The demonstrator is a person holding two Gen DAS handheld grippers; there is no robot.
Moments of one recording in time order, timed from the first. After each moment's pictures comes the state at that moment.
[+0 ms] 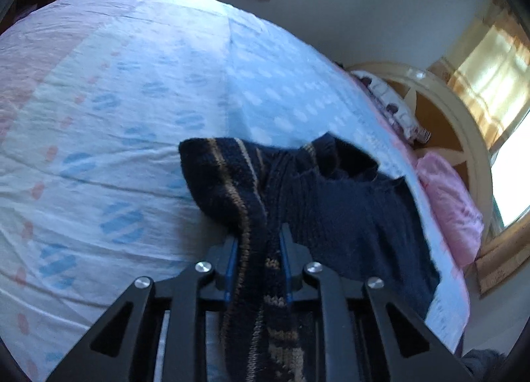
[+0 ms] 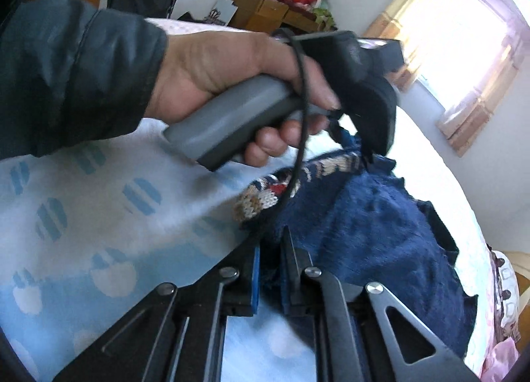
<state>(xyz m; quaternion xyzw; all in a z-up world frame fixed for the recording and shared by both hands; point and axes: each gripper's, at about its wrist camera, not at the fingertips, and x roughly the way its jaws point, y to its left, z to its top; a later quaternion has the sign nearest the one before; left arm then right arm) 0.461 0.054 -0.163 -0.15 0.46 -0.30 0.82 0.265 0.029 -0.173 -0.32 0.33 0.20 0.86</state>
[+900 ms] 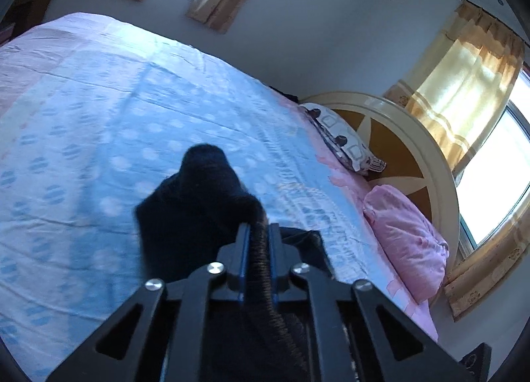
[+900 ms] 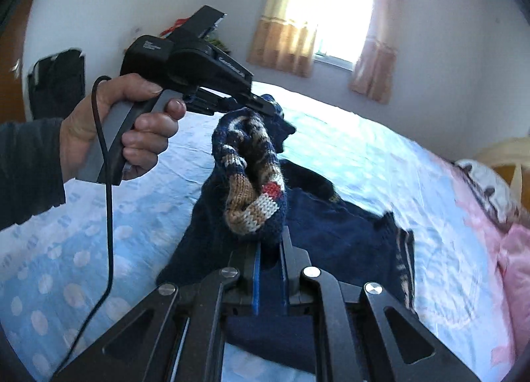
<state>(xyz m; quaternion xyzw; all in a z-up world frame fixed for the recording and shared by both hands) 0.459 -0.080 -0.077 -0.19 0.39 -0.35 0.83 0.253 -0.183 -0.096 -0.13 0.29 0.08 0.95</state>
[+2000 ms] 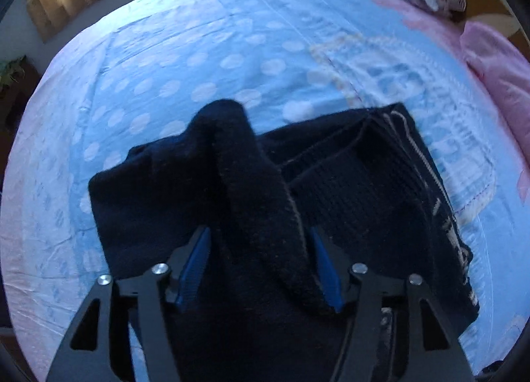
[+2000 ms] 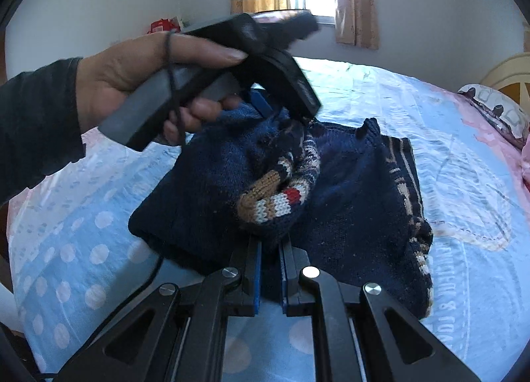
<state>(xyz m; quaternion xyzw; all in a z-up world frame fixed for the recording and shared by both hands) 0.453 -0.264 -0.133 0.18 0.54 -0.19 0.80 0.222 -0.259 -0.146 -0.01 0.35 0.09 0.93</state>
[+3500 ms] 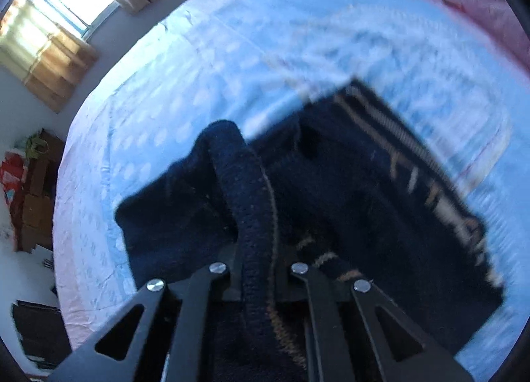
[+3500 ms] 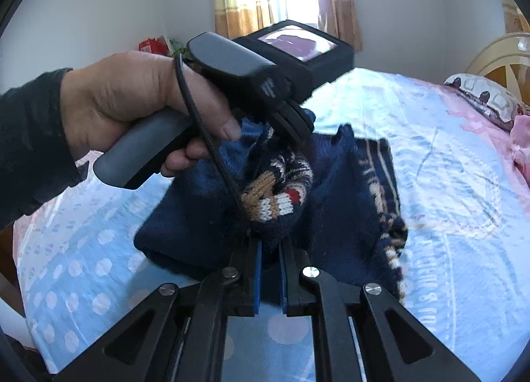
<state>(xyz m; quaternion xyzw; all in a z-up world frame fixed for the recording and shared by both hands) 0.409 -0.322 -0.112 0.32 0.47 -0.18 0.81 0.208 -0.290 -0.126 0.03 0.33 0.07 0.94</state>
